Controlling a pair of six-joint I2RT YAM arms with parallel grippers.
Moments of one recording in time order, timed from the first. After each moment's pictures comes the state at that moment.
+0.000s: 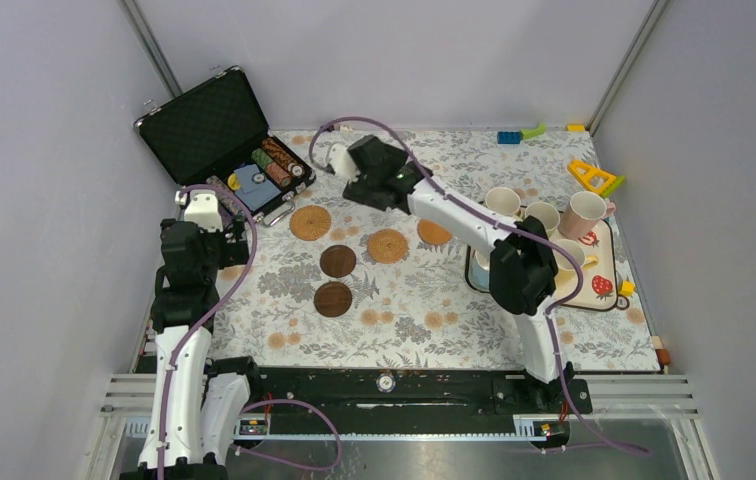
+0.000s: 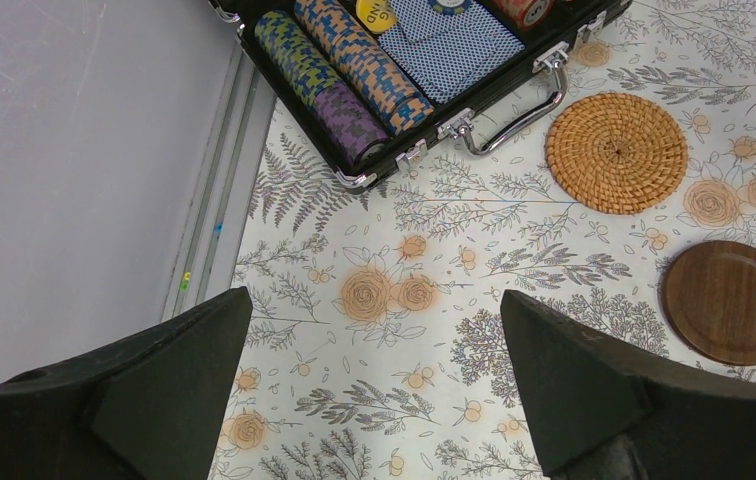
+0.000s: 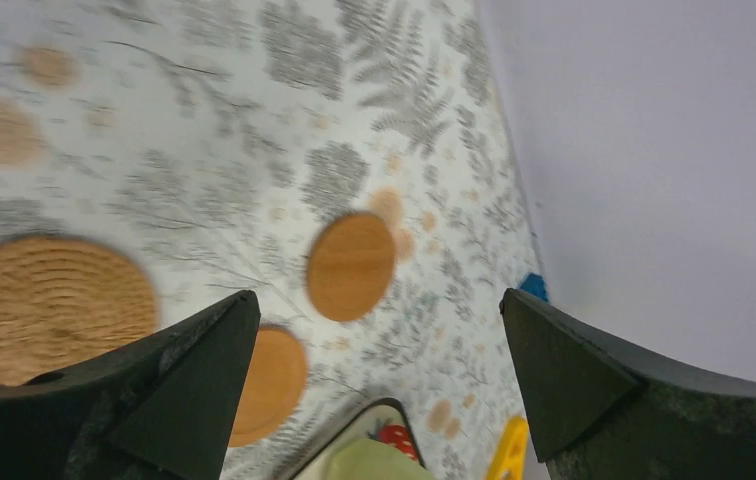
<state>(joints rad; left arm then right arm) 0.12 0.69 0.73 -0.45 -0.08 0.11 0.74 2.11 1.91 -0.54 0.42 -0.69</state>
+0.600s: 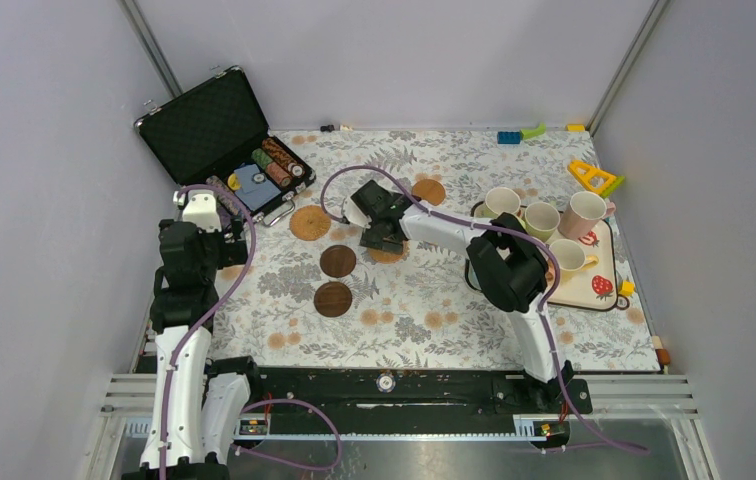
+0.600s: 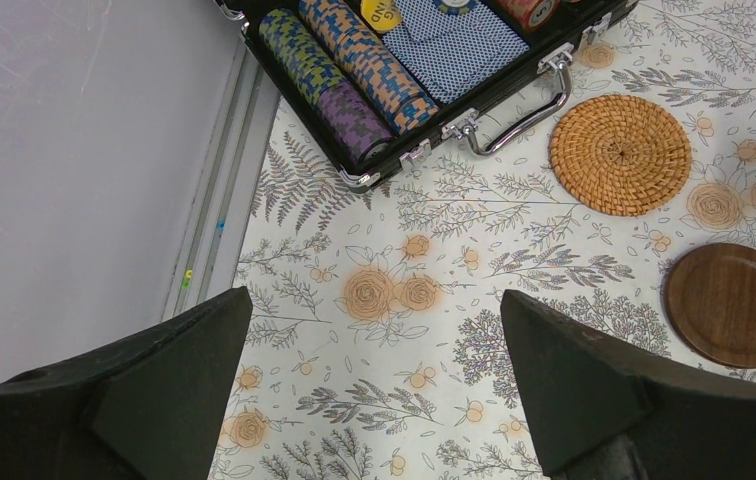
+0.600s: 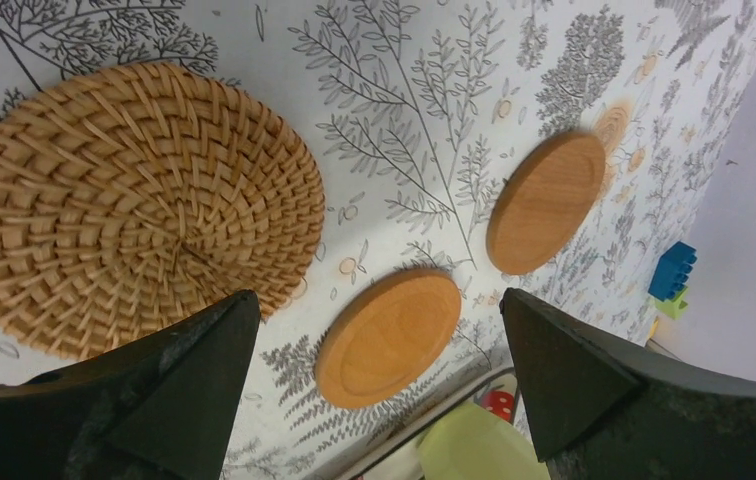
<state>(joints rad) 0.14 0.69 0.73 -0.45 -0.07 0.11 0.79 2.15 1.63 -0.55 0.41 -0.65</state>
